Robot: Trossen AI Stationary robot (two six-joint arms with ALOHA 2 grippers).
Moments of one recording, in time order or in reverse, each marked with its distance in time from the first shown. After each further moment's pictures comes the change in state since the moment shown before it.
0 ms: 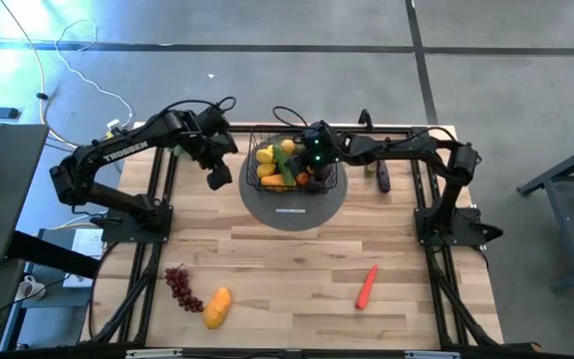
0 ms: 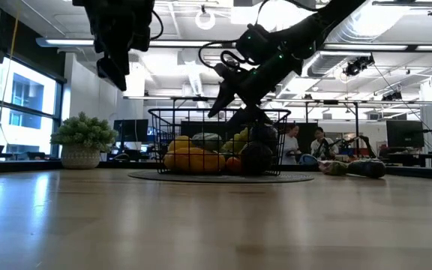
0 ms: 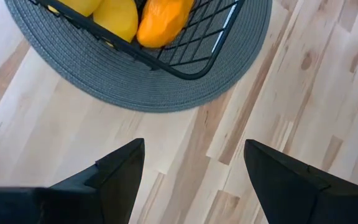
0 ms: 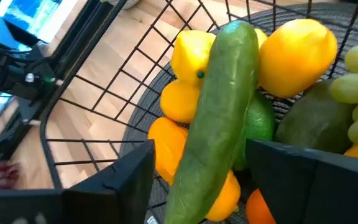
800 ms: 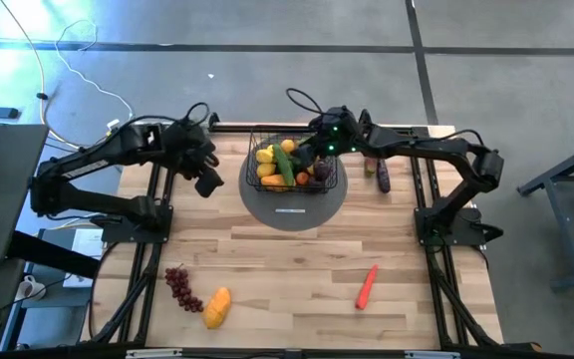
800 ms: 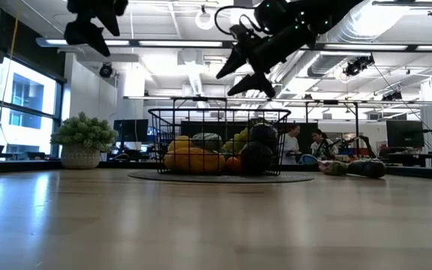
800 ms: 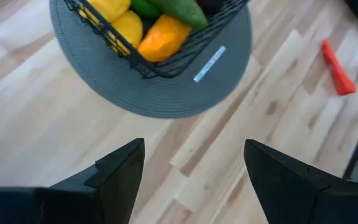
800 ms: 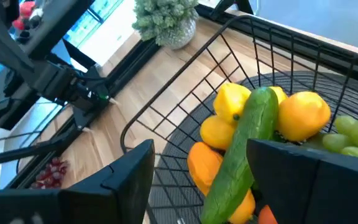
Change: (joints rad) left arm -0.207 -0.258 0.000 -0.006 -0.184 -0.473; right arm -0.031 -0.194 0.000 -0.044 -0.061 -0.096
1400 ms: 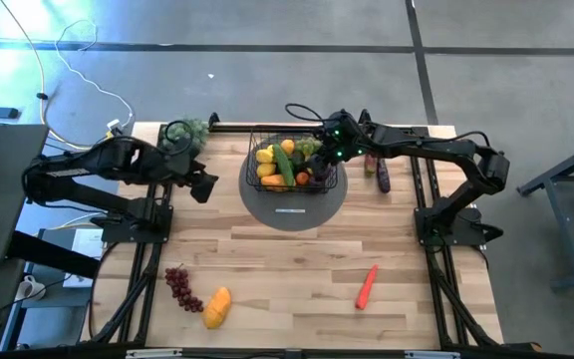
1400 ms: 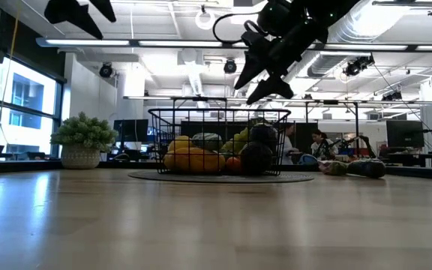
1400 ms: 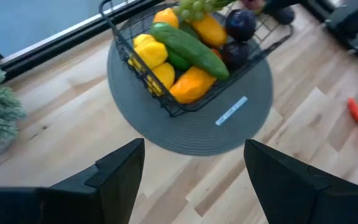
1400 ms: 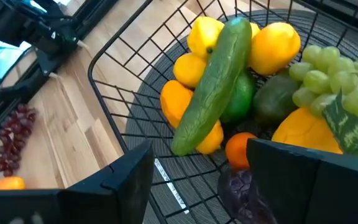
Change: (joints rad) left arm -0.336 -0.097 0.000 0.000 -0.493 -0.309; right arm 0.001 -0.053 0.001 -0.277 -0.008 -0.084
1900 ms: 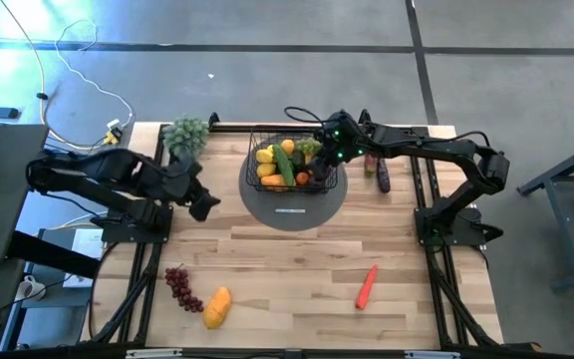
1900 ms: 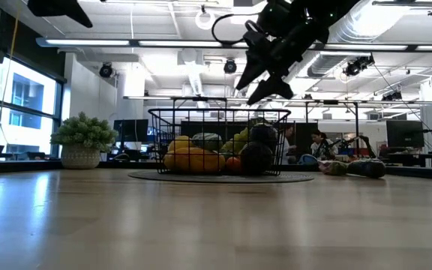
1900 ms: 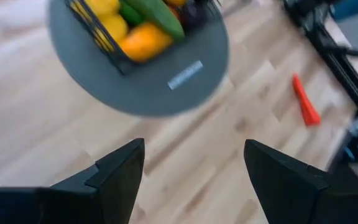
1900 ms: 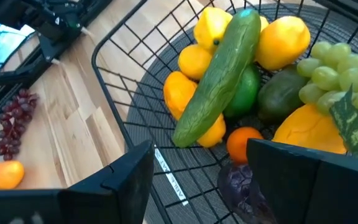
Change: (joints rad) left arm -0.201 0.014 0.000 0.001 0.063 -0.267; right arm 0.000 0.000 0.000 -0.020 -0.028 -0.048
